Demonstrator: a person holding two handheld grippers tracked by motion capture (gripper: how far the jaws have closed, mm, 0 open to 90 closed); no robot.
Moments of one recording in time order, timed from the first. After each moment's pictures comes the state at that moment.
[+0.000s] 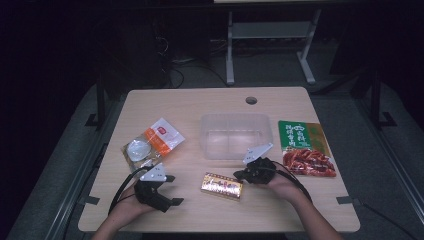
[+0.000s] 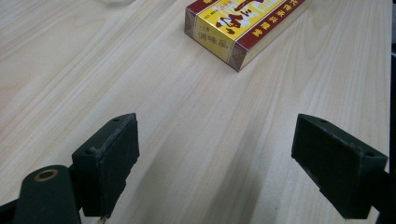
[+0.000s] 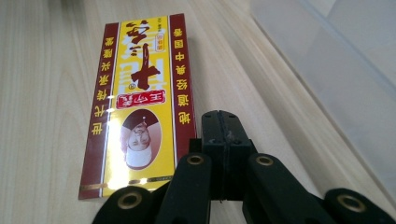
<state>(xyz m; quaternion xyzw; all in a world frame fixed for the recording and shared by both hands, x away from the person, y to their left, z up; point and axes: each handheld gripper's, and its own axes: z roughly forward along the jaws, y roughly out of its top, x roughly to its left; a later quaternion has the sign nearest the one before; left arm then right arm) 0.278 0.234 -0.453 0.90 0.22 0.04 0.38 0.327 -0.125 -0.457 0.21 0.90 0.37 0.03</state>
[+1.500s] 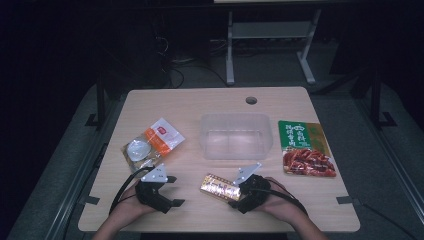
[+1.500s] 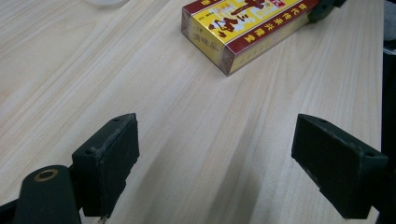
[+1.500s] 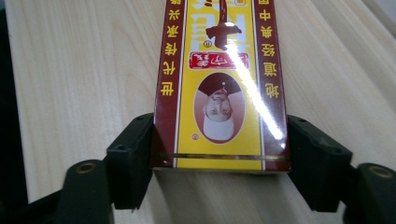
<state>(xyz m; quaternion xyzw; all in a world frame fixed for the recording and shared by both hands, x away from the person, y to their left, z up) 0.276 0.230 -0.453 0.90 0.21 0.04 0.39 0.275 -0.099 -0.460 0.21 0.93 0.31 0.04</state>
